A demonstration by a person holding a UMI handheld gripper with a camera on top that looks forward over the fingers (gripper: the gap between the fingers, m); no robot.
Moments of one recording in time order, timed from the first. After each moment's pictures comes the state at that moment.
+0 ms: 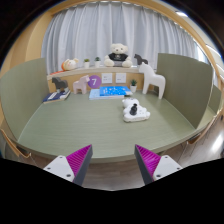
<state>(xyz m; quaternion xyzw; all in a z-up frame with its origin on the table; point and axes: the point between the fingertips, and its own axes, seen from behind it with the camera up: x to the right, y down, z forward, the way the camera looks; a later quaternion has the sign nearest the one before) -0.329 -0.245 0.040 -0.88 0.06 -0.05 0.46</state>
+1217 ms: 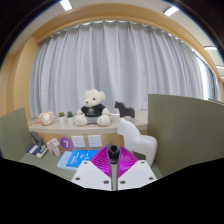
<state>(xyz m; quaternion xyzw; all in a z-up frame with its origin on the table) -0.073 0.046 0.240 -0.78 0.04 0.00 0.62</state>
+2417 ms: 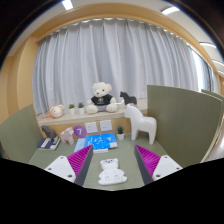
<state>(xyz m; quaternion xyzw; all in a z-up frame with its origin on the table) -0.162 -0.091 0.237 -0.81 0.08 0.00 0.59</state>
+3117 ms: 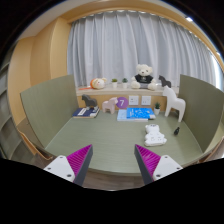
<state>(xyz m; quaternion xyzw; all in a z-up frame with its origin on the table) -0.389 -0.252 0.169 -0.85 -0.05 0.06 0.52</state>
